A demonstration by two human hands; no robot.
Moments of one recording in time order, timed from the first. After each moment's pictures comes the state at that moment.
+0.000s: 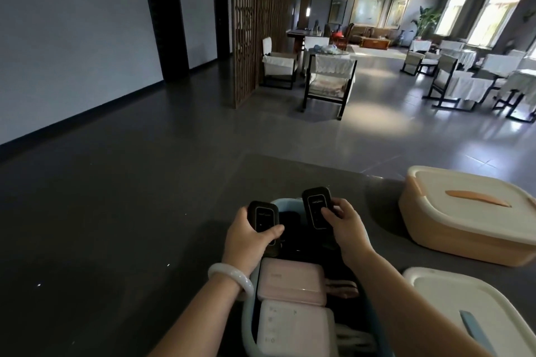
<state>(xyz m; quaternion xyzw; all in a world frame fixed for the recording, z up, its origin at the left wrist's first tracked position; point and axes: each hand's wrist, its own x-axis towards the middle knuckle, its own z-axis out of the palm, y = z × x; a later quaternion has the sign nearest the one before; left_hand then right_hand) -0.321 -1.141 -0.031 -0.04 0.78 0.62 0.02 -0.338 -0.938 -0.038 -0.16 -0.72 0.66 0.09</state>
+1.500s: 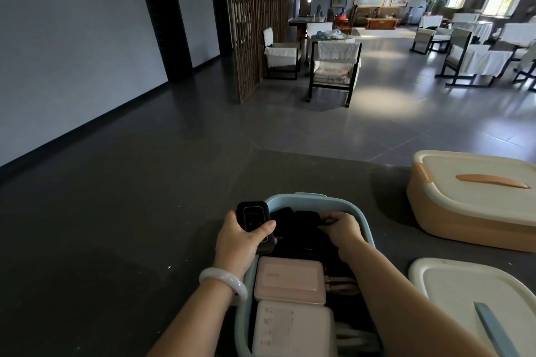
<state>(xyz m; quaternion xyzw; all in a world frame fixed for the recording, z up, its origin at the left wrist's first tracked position) -0.335 -1.143 -0.058 -0.08 0.75 0.65 0.02 -0.363 -0.929 -0.078 -0.27 -0.72 0.64 -0.01</state>
